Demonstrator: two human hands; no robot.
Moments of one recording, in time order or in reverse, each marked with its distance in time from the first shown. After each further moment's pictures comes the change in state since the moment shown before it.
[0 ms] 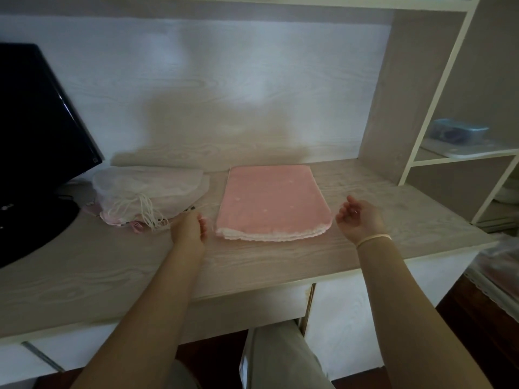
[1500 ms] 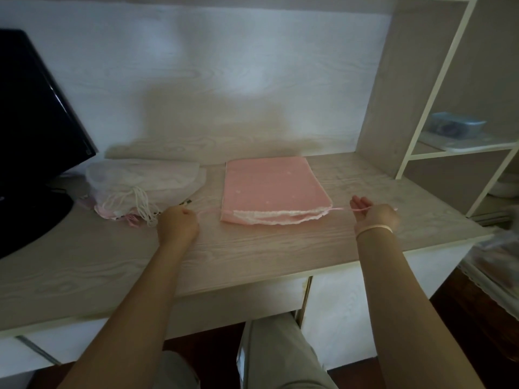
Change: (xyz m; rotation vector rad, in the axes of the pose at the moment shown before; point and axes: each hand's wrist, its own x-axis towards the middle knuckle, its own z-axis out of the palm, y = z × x) left_hand 0.006 0.008 -0.024 1.029 0.029 0.459; right_hand 0.002 -0.021 -0.015 0.140 0.228 -0.148
